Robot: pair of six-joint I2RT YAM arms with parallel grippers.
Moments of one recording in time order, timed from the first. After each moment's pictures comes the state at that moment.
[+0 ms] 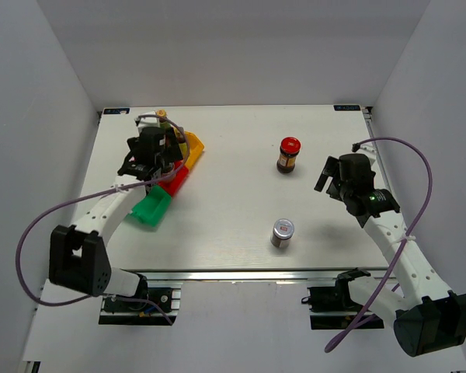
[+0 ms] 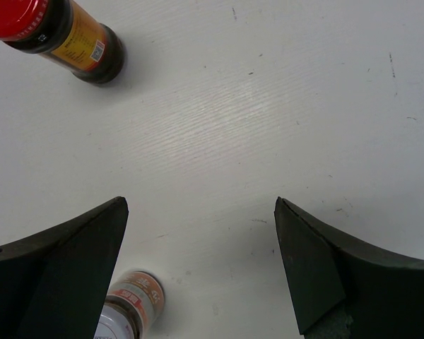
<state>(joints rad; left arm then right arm) -0.28 1.43 1.04 -0.17 -0.44 -0.34 0.27 0.98 0.89 -0.62 0.31 0.46</state>
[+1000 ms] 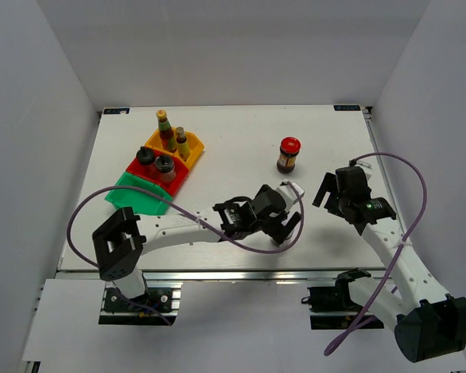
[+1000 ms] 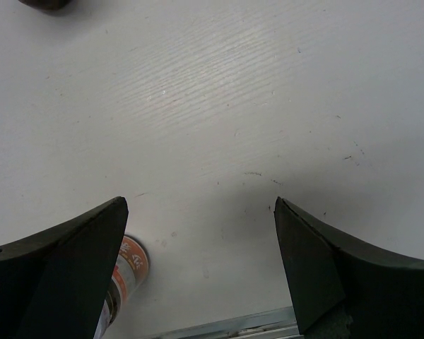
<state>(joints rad) -1.19 1.65 1.19 -0.21 -0.22 -0.21 0.27 0.94 0.77 -0.70 0.25 0.53</state>
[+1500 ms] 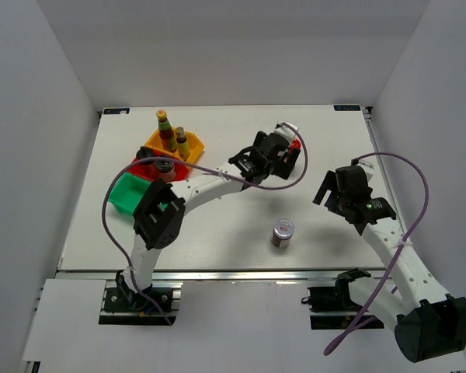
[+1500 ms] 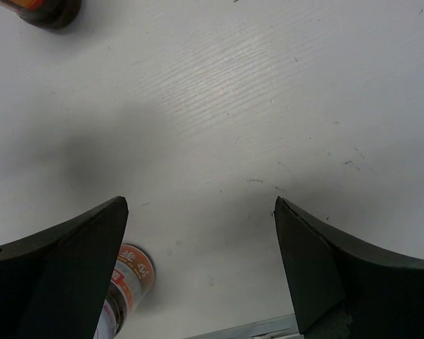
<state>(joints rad) -0.94 2.02 1.70 -0.22 -0.37 -0.15 0.27 0.94 0.77 -0.68 0.27 0.55</state>
